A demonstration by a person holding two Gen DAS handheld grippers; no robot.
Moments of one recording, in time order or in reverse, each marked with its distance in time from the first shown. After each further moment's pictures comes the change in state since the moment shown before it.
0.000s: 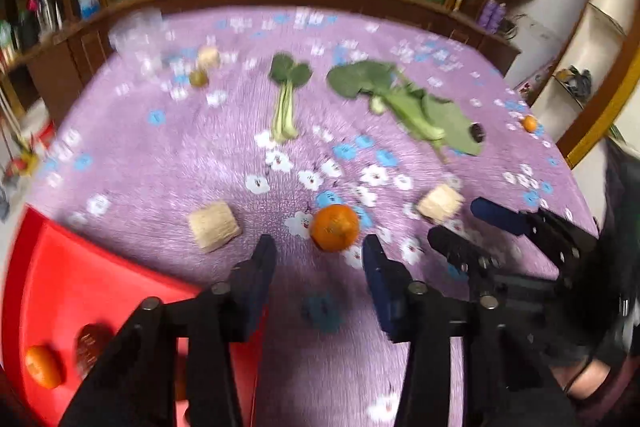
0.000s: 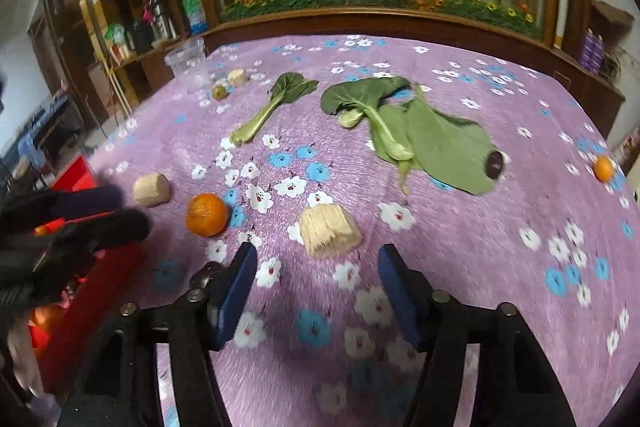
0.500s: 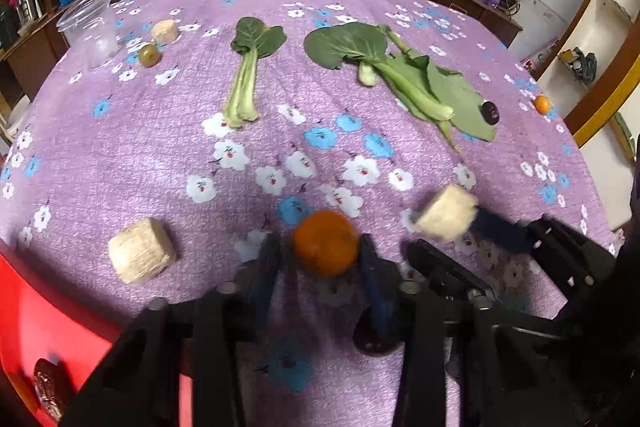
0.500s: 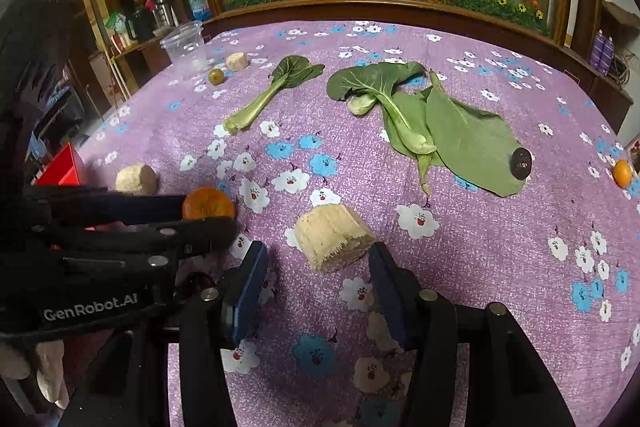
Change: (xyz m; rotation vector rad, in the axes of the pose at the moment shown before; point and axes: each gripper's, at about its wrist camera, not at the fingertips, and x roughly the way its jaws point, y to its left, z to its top) left arm 0.048 -0.023 0.009 0.036 0.070 -0.024; right arm 0.020 -0.004 0.001 0.004 0.016 0.027
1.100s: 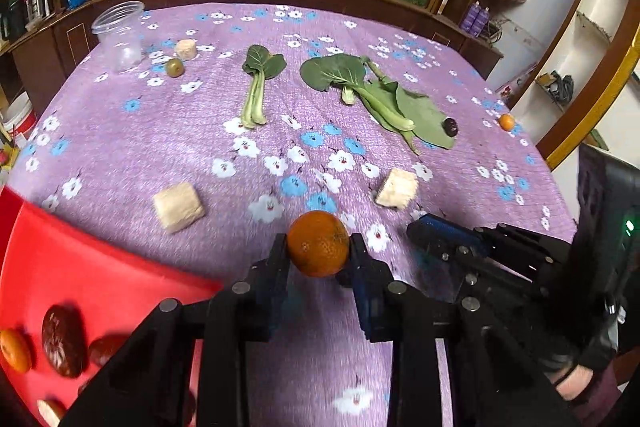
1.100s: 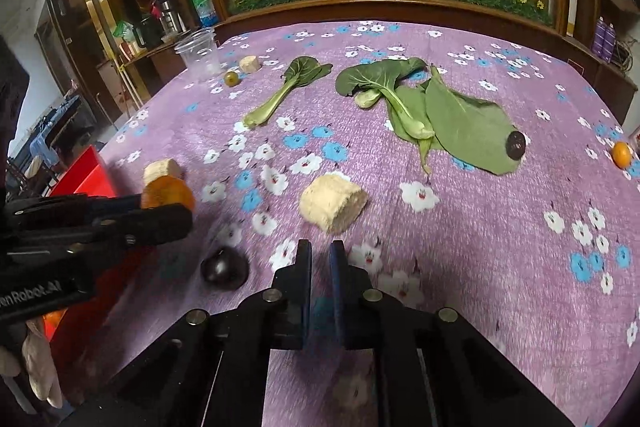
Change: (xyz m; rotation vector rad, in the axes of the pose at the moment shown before) left arm -0.060 0.006 -0.033 -0.030 -0.108 -0.058; right arm -0.027 0.000 -0.014 0.055 -0.005 0.061
